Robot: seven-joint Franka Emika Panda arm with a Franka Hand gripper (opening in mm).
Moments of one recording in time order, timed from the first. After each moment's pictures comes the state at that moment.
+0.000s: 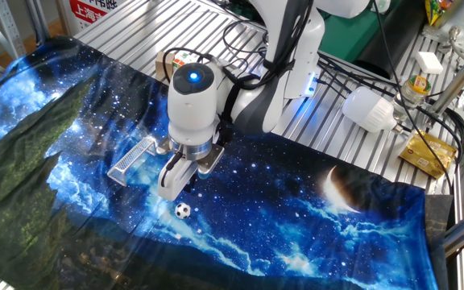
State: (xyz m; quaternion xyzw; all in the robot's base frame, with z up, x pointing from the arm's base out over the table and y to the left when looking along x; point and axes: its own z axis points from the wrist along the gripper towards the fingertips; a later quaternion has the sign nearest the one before) arm 0.507 -0.032 0.072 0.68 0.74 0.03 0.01
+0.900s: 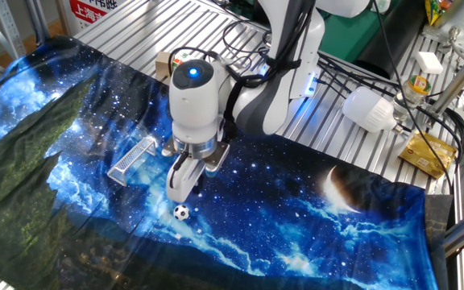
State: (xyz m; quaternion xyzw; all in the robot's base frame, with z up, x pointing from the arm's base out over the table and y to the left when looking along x) arm 0.505 -0.012 0.077 0.65 0.76 0.06 -0.01
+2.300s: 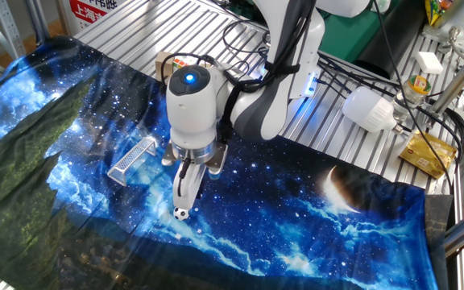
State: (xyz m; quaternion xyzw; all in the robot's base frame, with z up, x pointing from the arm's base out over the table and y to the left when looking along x) arm 0.511 -0.008 0.075 0.57 0.82 0.06 -0.02
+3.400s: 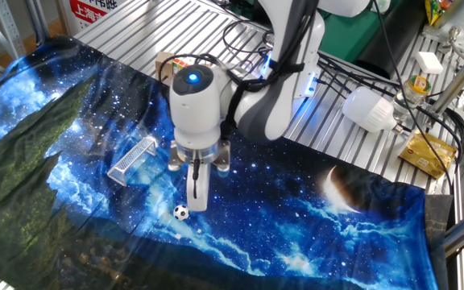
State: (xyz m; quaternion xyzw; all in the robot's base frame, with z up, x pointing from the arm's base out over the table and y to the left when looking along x) arm 0.510 0.008 0.080 0.51 0.86 0.07 -0.02
